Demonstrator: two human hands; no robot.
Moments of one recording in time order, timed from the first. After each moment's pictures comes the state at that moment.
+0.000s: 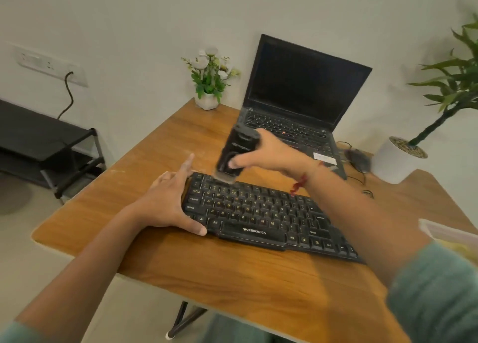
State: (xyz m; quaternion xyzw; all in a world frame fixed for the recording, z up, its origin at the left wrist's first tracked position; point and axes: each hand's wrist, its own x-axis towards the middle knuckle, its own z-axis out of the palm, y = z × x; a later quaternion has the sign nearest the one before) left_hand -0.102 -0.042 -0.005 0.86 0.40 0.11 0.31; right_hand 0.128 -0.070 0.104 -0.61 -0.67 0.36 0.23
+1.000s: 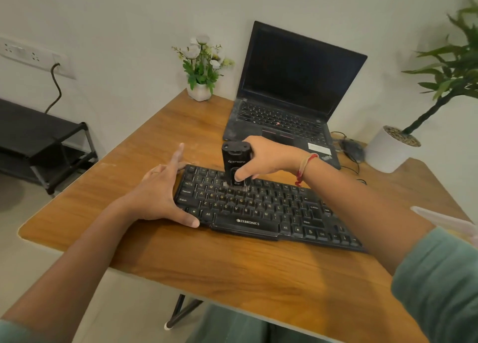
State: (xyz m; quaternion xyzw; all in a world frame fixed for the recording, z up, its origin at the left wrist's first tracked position) left_hand -0.101 -0.041 -0.004 0.85 0.40 0.12 0.33; right_hand 0.140 -0.069 0.091 -0.64 -0.70 0.32 0.07
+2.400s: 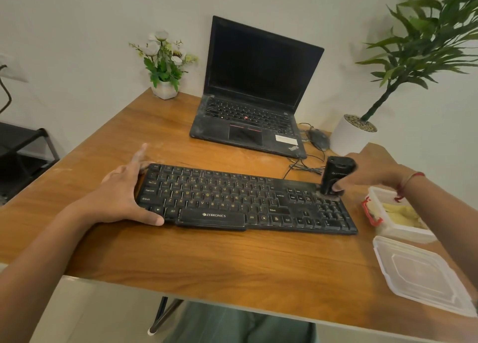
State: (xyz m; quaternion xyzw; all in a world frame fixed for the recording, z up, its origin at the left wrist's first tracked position) left_hand -0.099 -0.043 -0.004 0.85 0.40 0.12 0.32; right_hand 0.329 -0.216 0.122 -0.80 -0.57 0.15 -0.02
